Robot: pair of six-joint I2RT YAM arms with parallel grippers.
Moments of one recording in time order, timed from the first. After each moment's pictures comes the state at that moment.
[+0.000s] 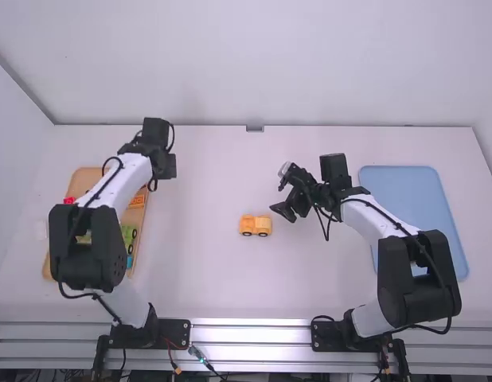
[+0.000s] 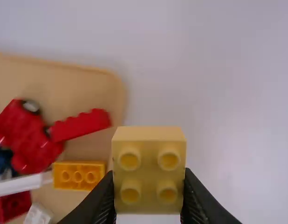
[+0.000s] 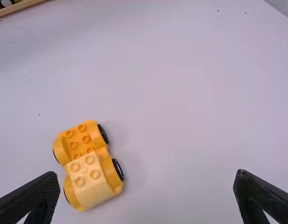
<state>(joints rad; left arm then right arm) -0.05 1.72 1.24 -0.59 -0.23 0.00 0.20 1.62 0.88 -0.19 -0.69 -0.66</state>
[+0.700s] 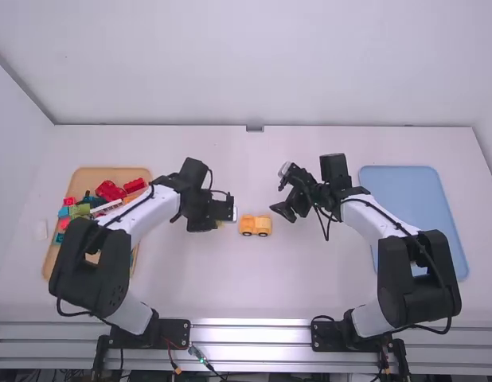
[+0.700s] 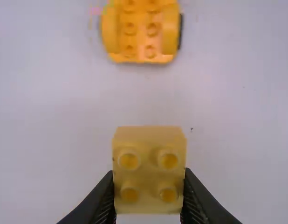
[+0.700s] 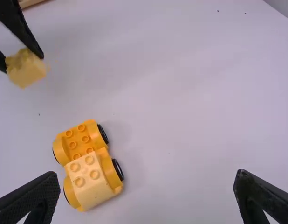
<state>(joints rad) -0.27 1.66 1.00 -0.68 0.30 1.27 0.20 1.62 0.88 -0.19 -0.69 -0.66</state>
